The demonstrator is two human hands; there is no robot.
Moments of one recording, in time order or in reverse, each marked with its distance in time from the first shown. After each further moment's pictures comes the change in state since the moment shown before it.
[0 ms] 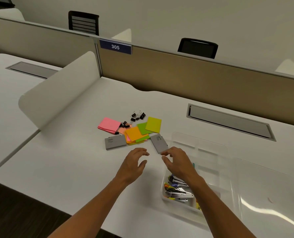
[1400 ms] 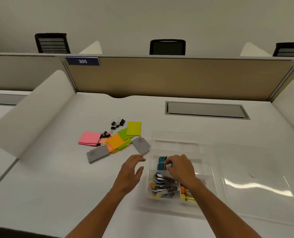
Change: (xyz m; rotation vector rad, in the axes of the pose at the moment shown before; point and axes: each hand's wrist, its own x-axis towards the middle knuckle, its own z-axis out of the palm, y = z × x) left_hand 0.002 0.042 0.031 0.007 -0.072 0.143; right_hand -0.042 0.061 -0.011 -0.114 0.069 0.292
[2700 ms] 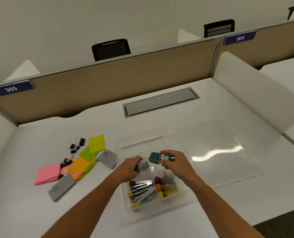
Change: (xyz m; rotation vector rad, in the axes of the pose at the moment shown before) left_hand 0.102 0.034 0.076 0.288 -0.792 0.004; right_hand -0.051 0.066 -0.043 0.995 0.177 0.331
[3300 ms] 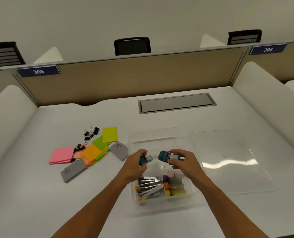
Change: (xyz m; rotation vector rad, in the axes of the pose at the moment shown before) left_hand -0.043 0.004 0.002 -0.396 0.359 -0.017; right_hand 0.003 -0.009 0.007 -0.014 -0.046 0.017
